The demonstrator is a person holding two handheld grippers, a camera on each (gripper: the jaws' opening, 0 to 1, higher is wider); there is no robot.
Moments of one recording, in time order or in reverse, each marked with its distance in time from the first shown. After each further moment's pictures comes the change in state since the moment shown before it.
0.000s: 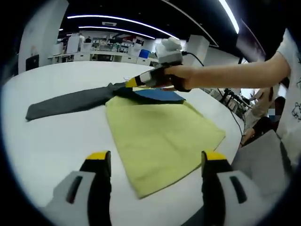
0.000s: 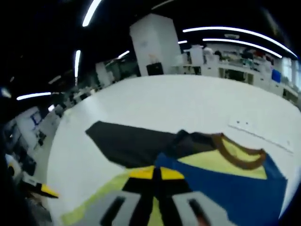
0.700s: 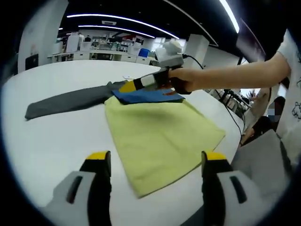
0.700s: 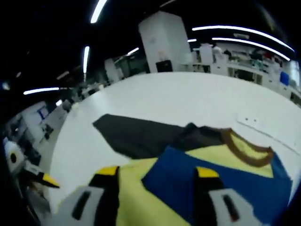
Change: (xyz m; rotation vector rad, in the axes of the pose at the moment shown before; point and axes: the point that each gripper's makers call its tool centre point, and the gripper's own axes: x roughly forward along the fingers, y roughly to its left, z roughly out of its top) left arm 0.001 -0.001 -0.002 0.000 0.009 -0.007; right arm -0.008 0.005 -0.015 -0.031 -0.001 0.080
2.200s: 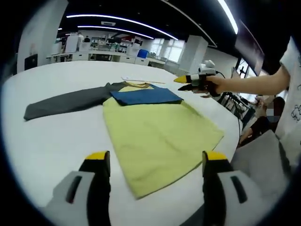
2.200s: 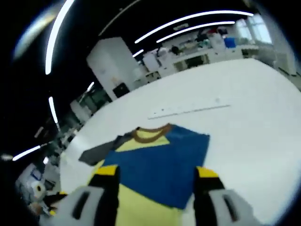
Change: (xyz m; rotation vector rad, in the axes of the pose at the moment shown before) left arm 0.000 -0.003 0.002 0.002 -0.009 -0.017; right arm -0.177 -0.163 -0.050 0.467 -0.138 -0.222
